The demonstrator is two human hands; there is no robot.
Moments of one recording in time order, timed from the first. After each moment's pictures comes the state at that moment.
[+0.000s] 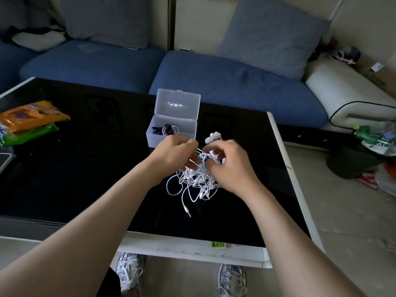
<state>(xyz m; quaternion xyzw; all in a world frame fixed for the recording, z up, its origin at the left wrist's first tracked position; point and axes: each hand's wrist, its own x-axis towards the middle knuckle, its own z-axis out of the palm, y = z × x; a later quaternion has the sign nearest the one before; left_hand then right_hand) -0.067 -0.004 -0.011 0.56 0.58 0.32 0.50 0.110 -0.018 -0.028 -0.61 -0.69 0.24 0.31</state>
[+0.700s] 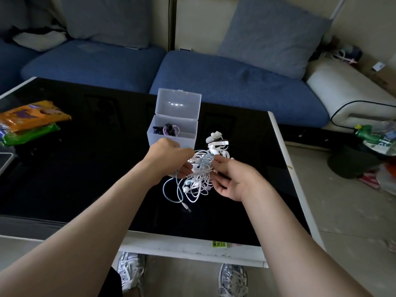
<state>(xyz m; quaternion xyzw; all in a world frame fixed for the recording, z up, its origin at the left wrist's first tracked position) -0.075 -0.004 -0.016 0.48 0.66 0.29 0.50 0.109 -0.009 -0.037 -0.61 -0.16 0.68 0.37</state>
